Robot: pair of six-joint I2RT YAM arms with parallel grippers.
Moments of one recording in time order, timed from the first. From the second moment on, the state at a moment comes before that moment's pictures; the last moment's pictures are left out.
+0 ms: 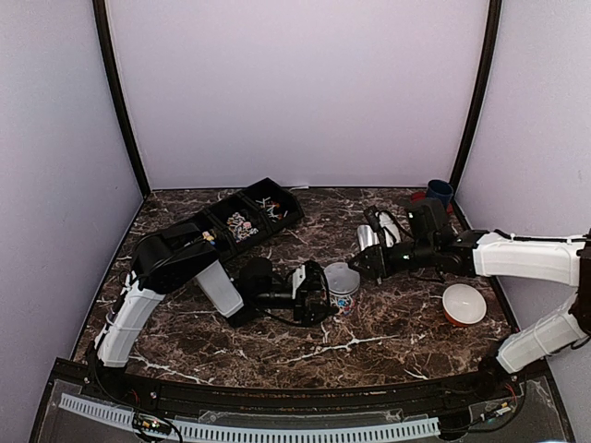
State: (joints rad) left arm -0.85 2.43 1.07 1.24 0.68 0.07; right arm 0.65 1.31 0.73 -0.09 -0.36 0.29
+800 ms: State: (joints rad) left arm -0.85 2.43 1.08 1.22 0.70 0.08; right arm 0.64 1.57 0.90 -0.06 -0.42 0.23
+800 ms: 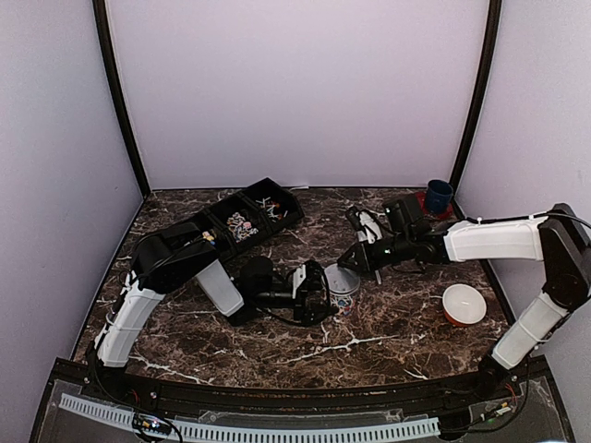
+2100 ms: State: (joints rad) left arm -0.86 2.43 1.08 1.22 0.70 0.08; right arm 0.64 1.29 0.61 0.02 -0.39 0.39
